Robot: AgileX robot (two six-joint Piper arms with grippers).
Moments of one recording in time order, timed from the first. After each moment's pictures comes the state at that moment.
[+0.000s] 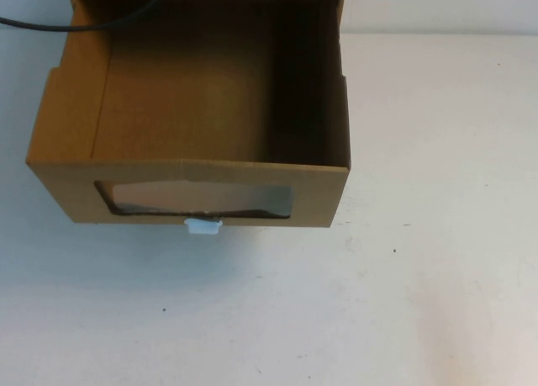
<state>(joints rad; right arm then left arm) 0.03 -0.01 0.03 0.83 0.11 -0.23 0.00 2.00 -2.13 -0.86 1.14 0.65</state>
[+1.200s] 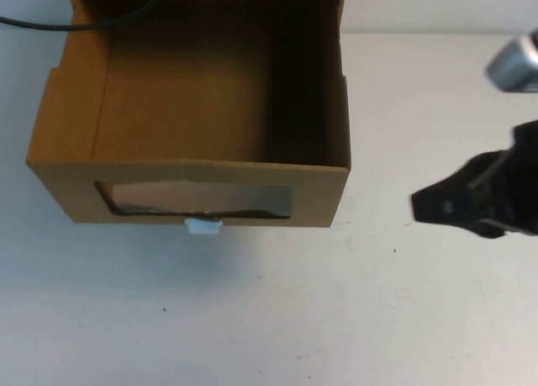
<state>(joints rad) 0.36 1.10 -1.07 0.48 0.95 -0.20 0.00 2.00 -2.13 -0.86 1.15 0.65</state>
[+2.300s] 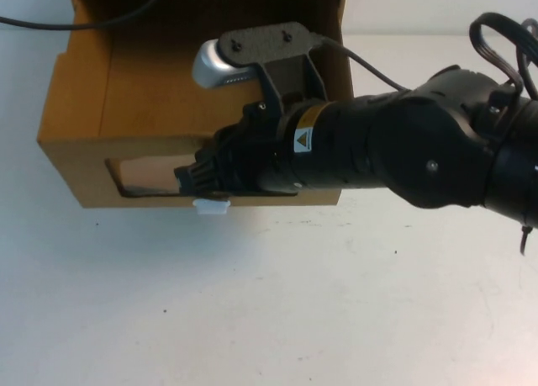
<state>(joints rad) 0.85 1.58 -1.35 0.12 0.43 0.11 0.00 2.00 -2.13 -0.87 1.15 0.62</state>
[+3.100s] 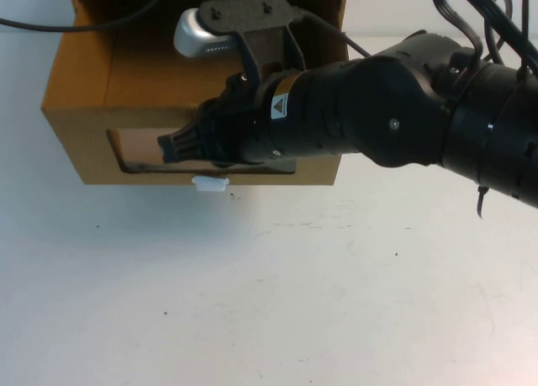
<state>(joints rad) 0.82 1.68 -1.51 0.12 0.49 0.11 0.00 2.00 -2.13 -0.87 1.15 0.62</state>
